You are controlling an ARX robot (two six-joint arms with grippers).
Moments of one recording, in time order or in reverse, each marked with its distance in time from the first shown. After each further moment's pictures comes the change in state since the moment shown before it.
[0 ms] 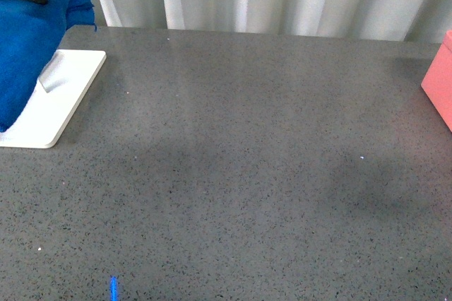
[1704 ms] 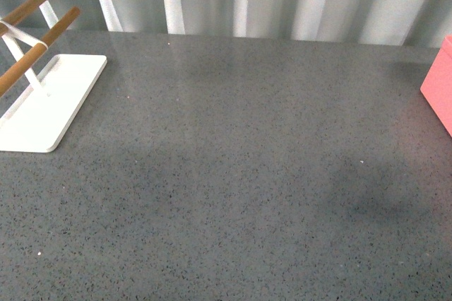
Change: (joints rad) left arm -0.137 -0.558 -0.126 0.057 0.297 -0.129; right arm 0.000 0.000 0.000 0.000 0.000 0.000
